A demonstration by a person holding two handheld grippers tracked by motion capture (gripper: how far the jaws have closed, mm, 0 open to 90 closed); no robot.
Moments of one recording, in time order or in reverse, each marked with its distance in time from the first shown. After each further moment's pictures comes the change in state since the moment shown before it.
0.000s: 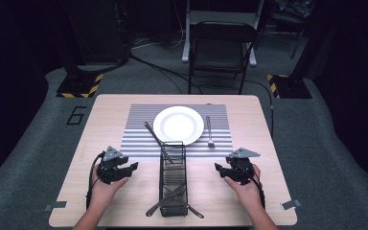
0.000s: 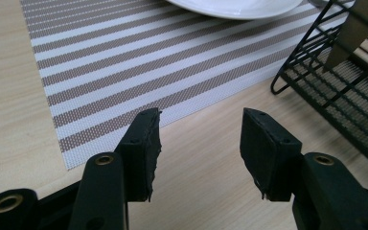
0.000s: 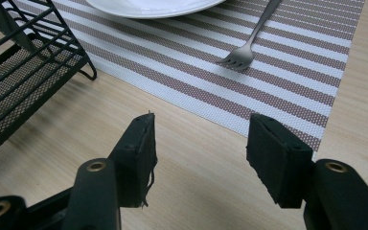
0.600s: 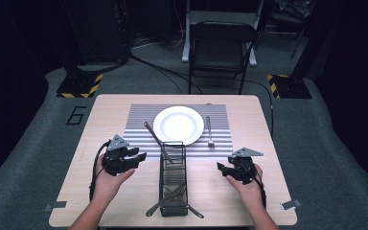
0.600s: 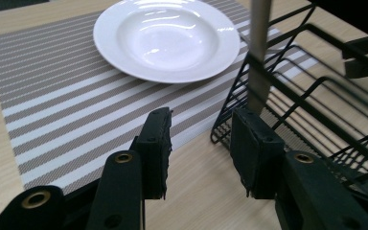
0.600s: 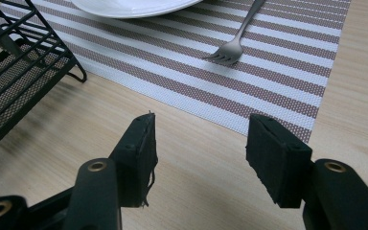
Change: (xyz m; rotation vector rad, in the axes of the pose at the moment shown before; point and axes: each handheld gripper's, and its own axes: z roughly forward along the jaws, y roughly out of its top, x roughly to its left) left arm -0.033 0.055 -0.024 -0.031 -0.092 0.066; right arm -0.009 -0.003 0.001 0.001 -0.005 0.046
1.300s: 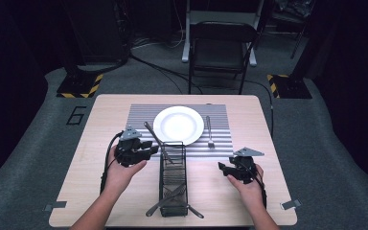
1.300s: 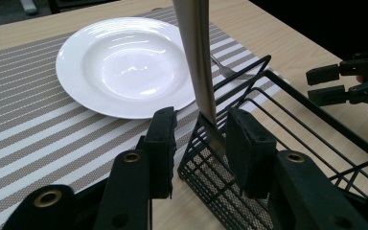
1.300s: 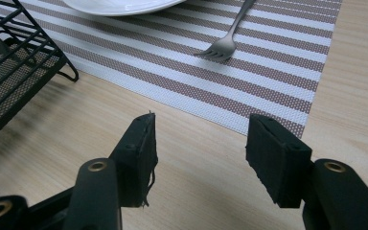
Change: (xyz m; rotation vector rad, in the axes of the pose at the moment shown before) left arm -0.019 0.032 0.021 -0.024 -0.063 -0.014; right arm -0.004 -0.001 0.001 0.008 -0.012 0.017
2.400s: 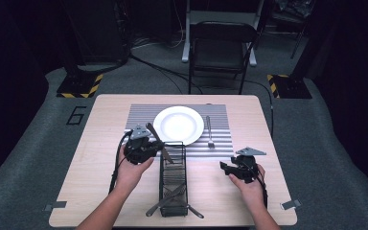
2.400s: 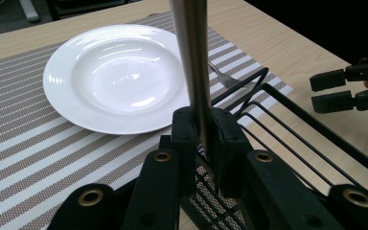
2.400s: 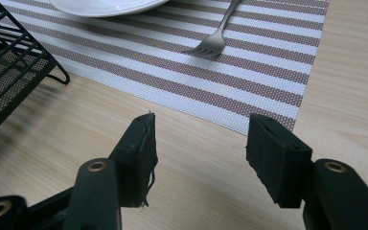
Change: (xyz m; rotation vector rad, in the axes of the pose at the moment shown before) left arm -0.013 0.005 0.020 -0.014 0.018 0.029; right arm -0.007 -0.002 0.000 -0.002 -0.004 0.034
